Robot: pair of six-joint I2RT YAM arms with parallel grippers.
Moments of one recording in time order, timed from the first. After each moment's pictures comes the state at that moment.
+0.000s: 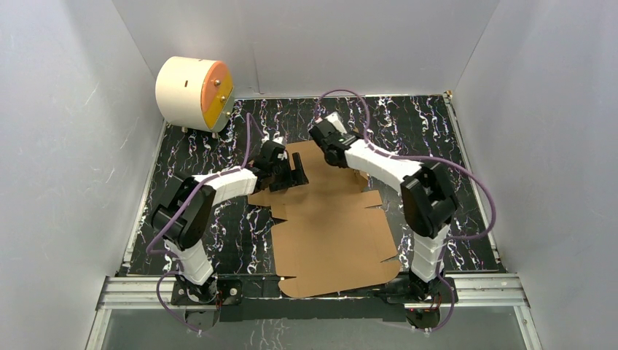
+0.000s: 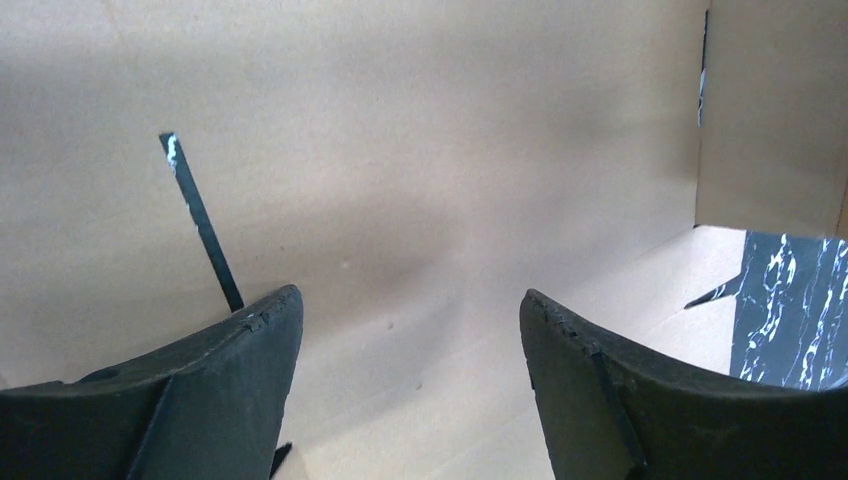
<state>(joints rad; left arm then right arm) -0.55 1.76 0.98 -0.03 0.11 -0.68 0.74 1.92 1.52 -0.71 0.73 0.10</state>
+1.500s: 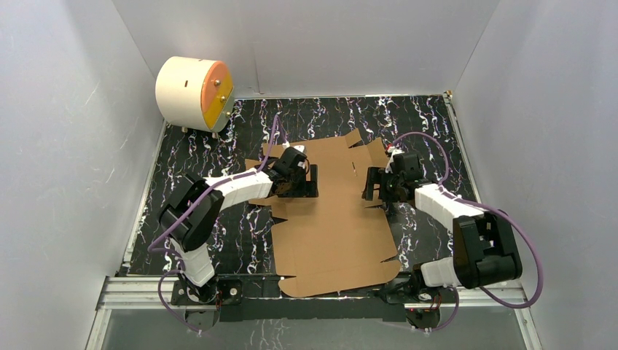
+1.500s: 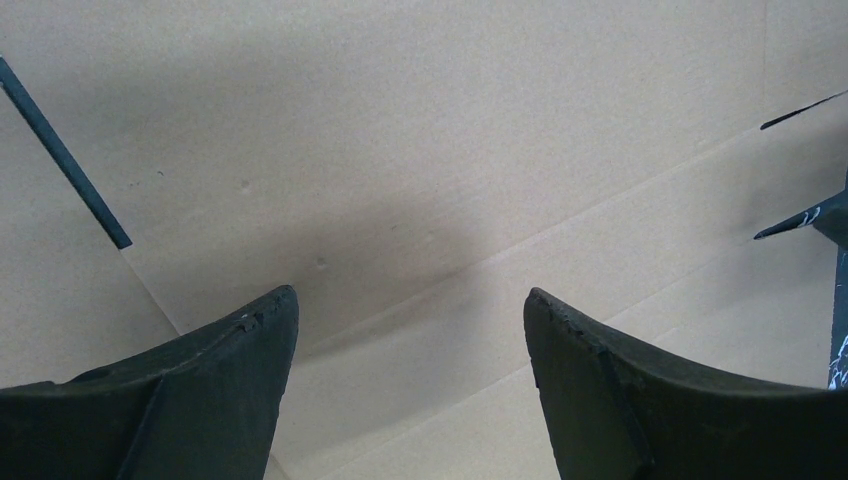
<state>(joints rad) -0.71 1.77 1.06 -0.22 -0.02 -0.59 0.24 1.36 0.66 -0.22 -0.18 0.26</state>
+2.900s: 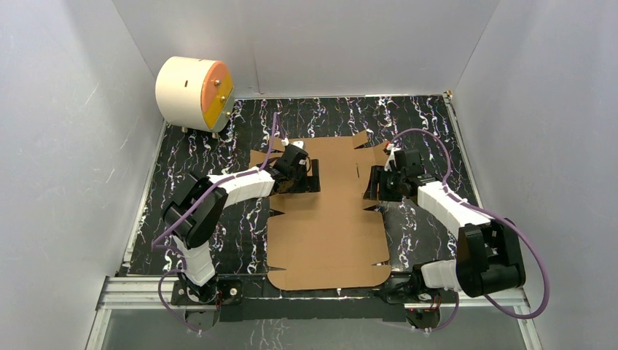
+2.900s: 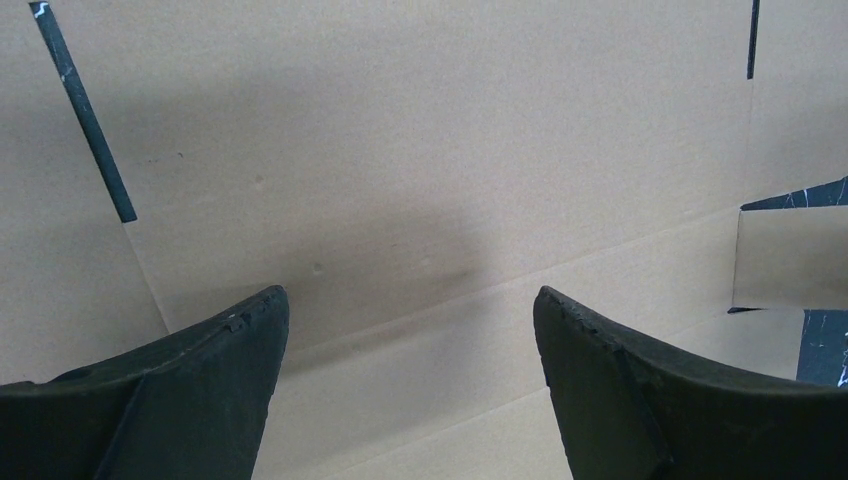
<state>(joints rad) -0.71 1.82 1.08 -0.16 -0.06 -0.63 0.26 1.32 0.72 -0.36 -0.27 0.28</state>
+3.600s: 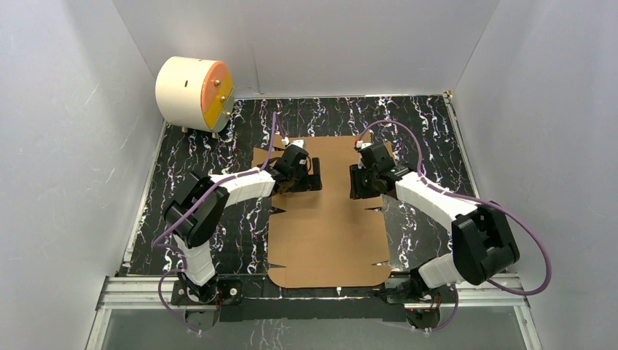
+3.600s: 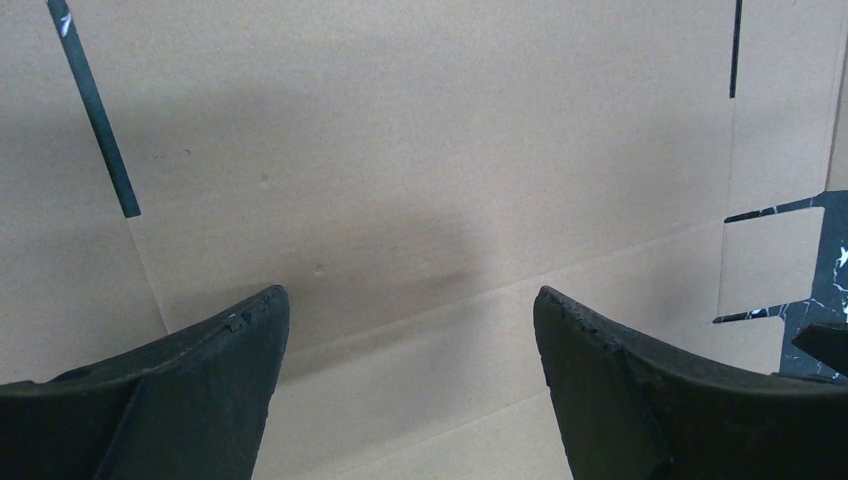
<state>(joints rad) -0.71 1.83 1.08 -0.12 -0.06 -0.64 0.52 1.41 0.89 -0.45 -0.09 0.31</state>
